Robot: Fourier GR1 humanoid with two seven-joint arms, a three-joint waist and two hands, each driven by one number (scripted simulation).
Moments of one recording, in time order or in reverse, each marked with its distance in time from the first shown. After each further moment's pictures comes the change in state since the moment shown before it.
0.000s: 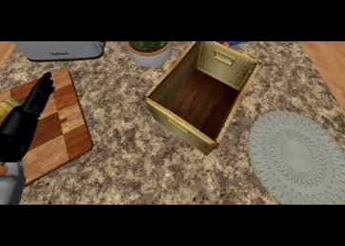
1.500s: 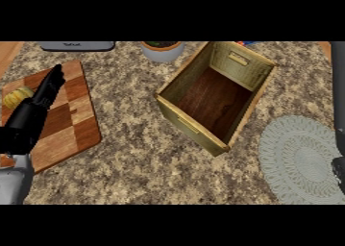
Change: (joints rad) left arm -0.057 -0.033 -0.019 -0.023 -0.009 -0.031 0.028; right arm -0.553 0.281 0.284 0.166 -0.018 0.222 0.685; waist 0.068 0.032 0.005
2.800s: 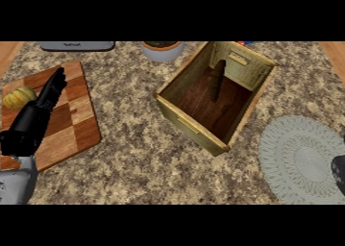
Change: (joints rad) left arm 0.011 -0.025 0.006 0.024 -0.029 0.005 -0.043; right arm -0.005 0.000 -0.161 -0.028 0.032 -0.131 -0.002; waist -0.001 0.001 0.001
